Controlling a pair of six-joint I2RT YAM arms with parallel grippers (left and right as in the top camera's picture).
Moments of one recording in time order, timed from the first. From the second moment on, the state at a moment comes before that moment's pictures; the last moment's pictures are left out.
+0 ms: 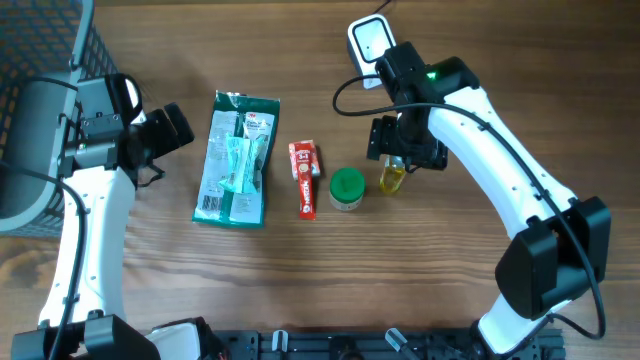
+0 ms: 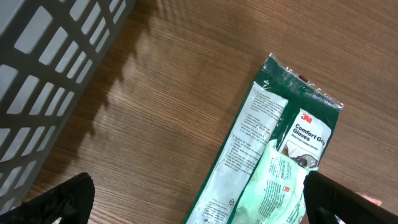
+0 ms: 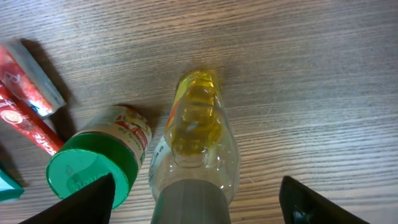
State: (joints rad) left arm 0.18 1.42 1.14 -0.70 0.00 -0.27; right arm 0.42 1.84 1.61 -1.31 0.00 0.59
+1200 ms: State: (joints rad) left arm 0.18 1.42 1.14 -0.70 0.00 -0.27; right arm 0.42 1.85 1.53 -1.18 -0.01 0.40
